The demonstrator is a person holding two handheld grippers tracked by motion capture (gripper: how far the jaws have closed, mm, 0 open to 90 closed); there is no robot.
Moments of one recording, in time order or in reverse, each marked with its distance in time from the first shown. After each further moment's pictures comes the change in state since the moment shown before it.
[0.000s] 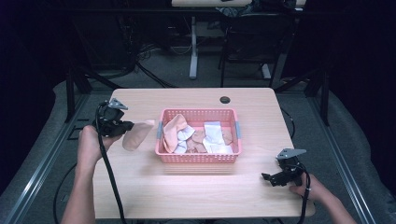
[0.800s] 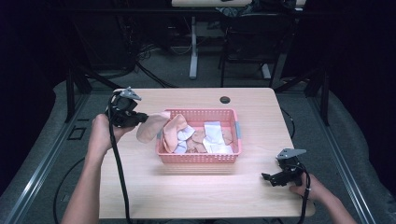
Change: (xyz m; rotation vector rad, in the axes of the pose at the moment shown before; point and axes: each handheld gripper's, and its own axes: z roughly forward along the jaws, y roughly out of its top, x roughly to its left) left arm -0.020 0.037 -0.006 -0.046 -0.094 0.068; right arm 0.000 0.000 0.000 0.001 -0.002 0.000
